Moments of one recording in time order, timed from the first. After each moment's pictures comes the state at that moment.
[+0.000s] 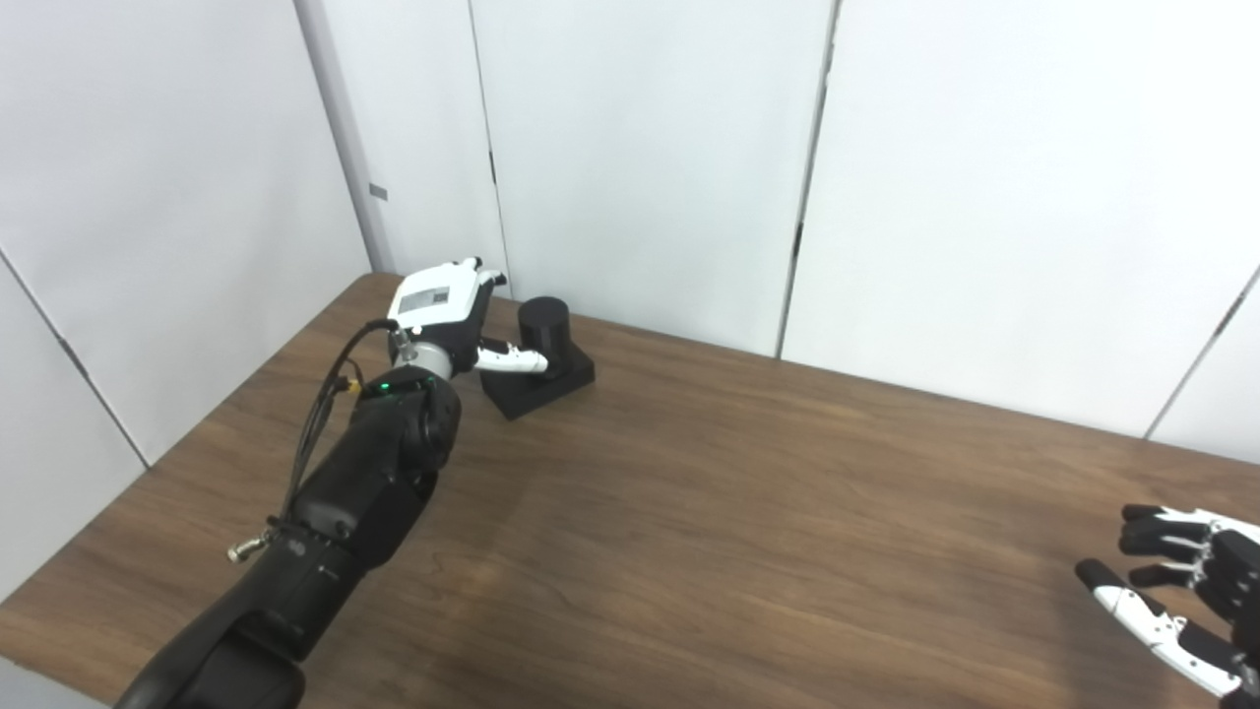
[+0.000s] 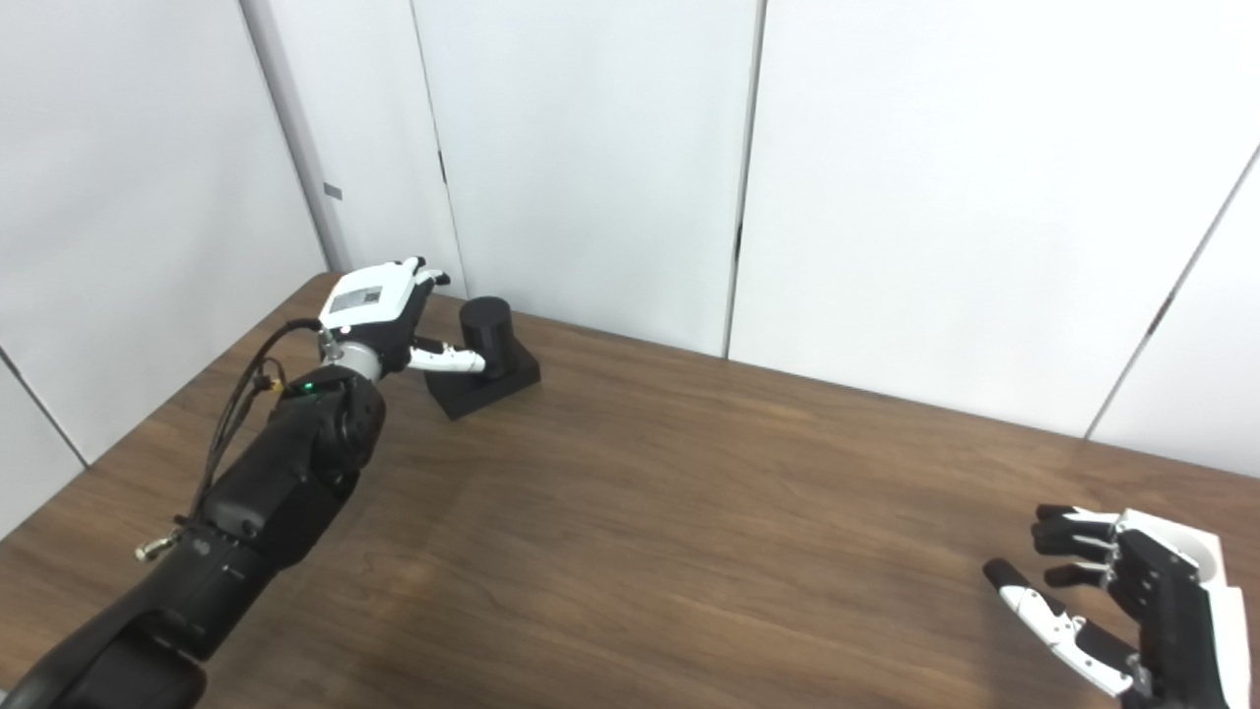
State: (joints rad) left arm -0.50 0.54 -0.15 0.29 0.86 0.43 -0.11; right arm -0.03 -0.13 -0.07 -0.29 -0.22 0.09 -0.08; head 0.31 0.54
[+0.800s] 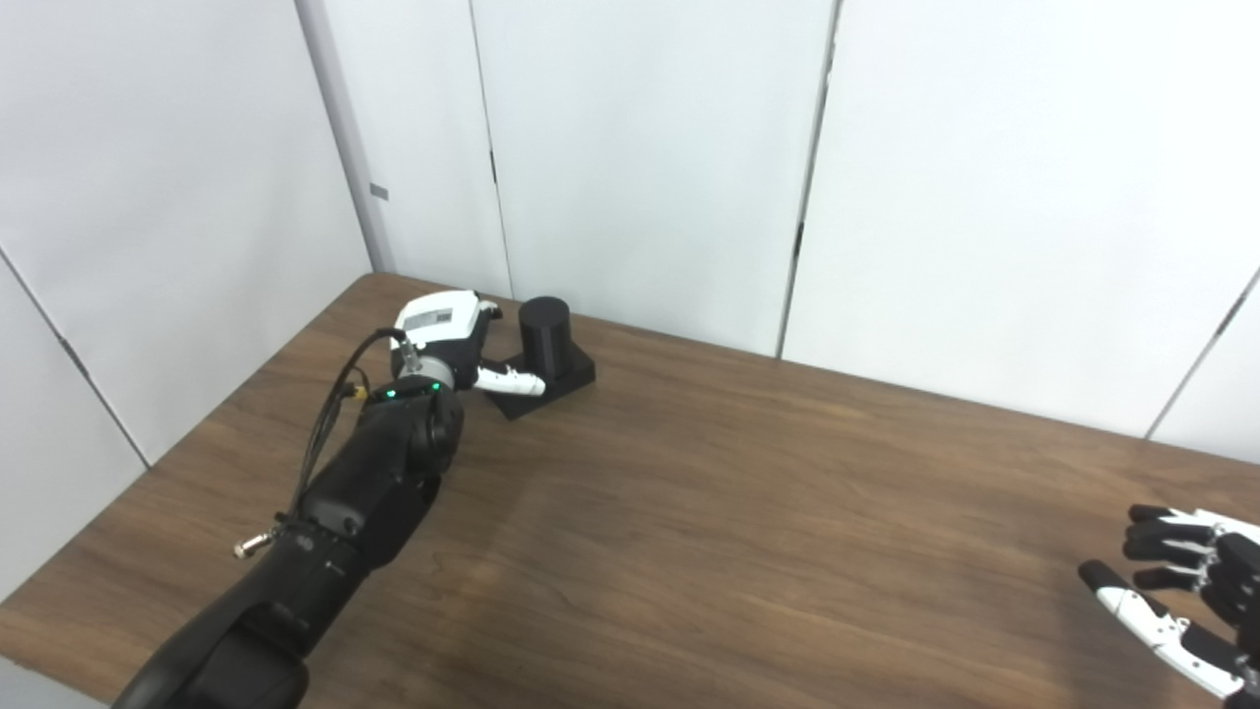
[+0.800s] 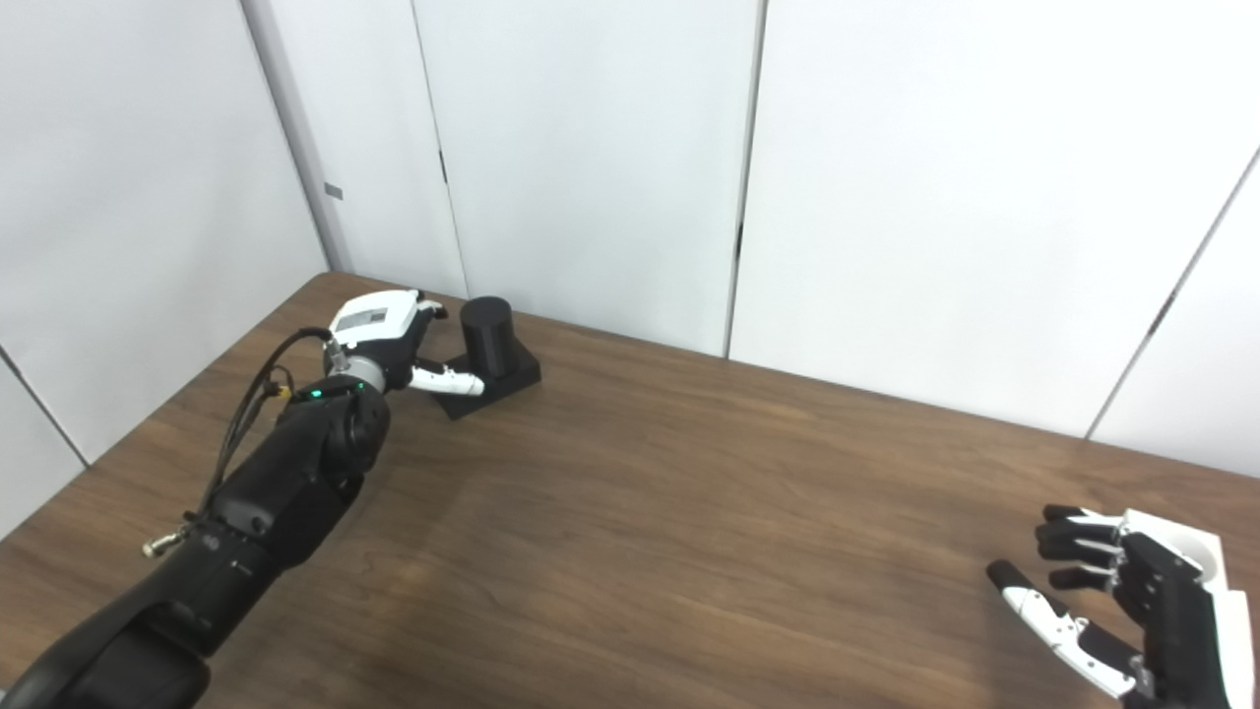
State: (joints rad) left arm -0.51 0.54 -0.20 0.35 0.86 0.46 -0.18; right arm -0.03 -0.12 -0.07 -0.31 -0.23 0.14 -0.08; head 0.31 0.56
